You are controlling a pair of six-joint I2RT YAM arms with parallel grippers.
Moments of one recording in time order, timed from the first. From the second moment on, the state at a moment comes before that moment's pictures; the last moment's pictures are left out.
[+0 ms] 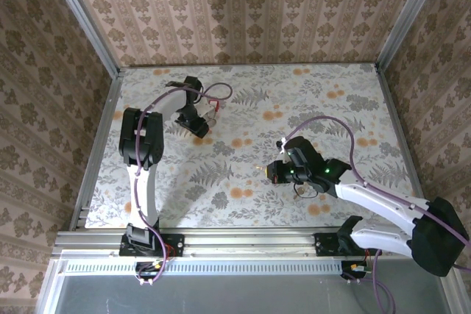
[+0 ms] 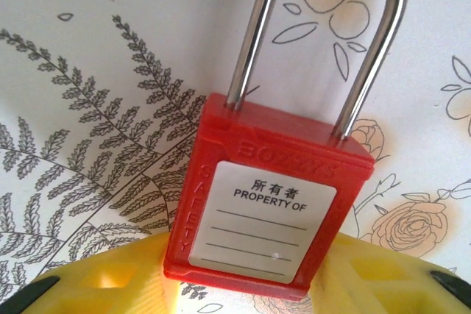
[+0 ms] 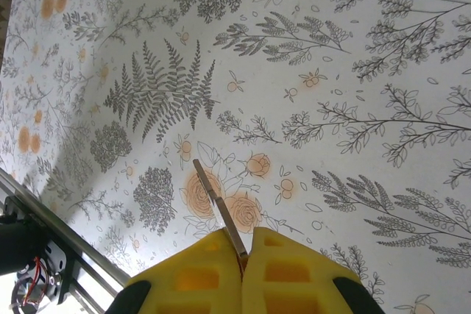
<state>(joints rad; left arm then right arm) -0.31 2.19 1.70 -1.01 0.10 0.39 0.71 1.12 0.65 -0.35 -0.18 0.68</state>
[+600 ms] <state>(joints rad) -0.32 2.19 1.75 -1.01 0.14 0.33 0.71 1.21 0.70 -0.34 -0.22 0.63</state>
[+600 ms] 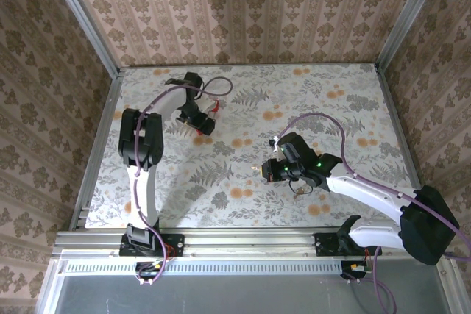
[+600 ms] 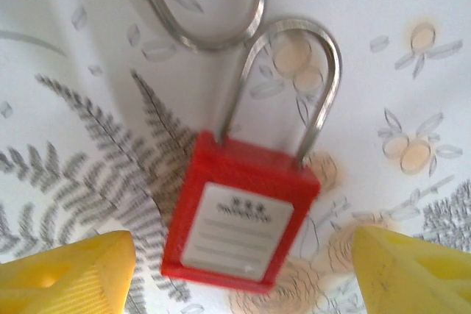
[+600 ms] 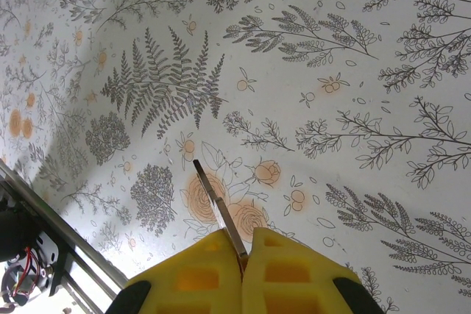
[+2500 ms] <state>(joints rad) -0.34 1.52 0.93 -0.21 0.51 -0.59 0.77 1.22 0.86 -0.35 -0.19 0.59</state>
